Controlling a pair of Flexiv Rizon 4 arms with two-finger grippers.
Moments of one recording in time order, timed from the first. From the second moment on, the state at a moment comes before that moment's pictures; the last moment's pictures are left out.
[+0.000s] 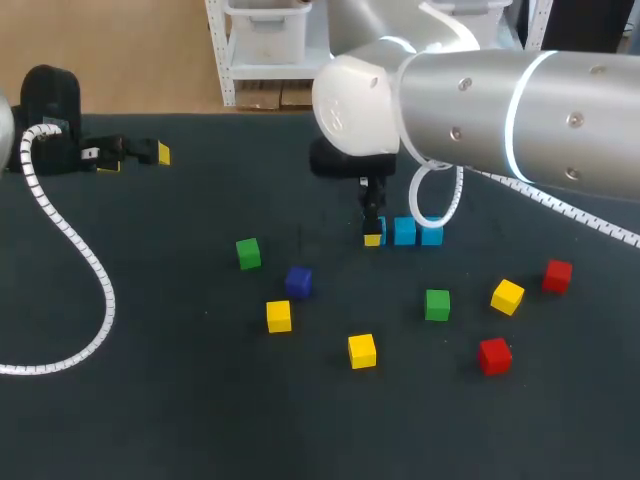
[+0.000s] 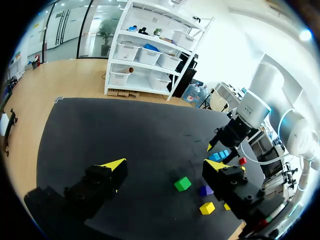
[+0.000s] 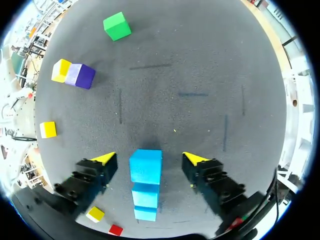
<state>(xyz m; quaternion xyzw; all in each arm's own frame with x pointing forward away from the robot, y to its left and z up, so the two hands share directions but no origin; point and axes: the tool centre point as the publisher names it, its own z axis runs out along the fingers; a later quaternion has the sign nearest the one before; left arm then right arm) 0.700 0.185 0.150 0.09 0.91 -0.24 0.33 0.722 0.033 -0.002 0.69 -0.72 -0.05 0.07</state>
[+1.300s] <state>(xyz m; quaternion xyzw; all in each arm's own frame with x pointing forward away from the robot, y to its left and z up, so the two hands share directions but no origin) 0.700 0.185 0.150 0.09 0.91 -0.24 0.33 0.679 -0.061 0.054 0.60 -0.80 -0.02 0.06</state>
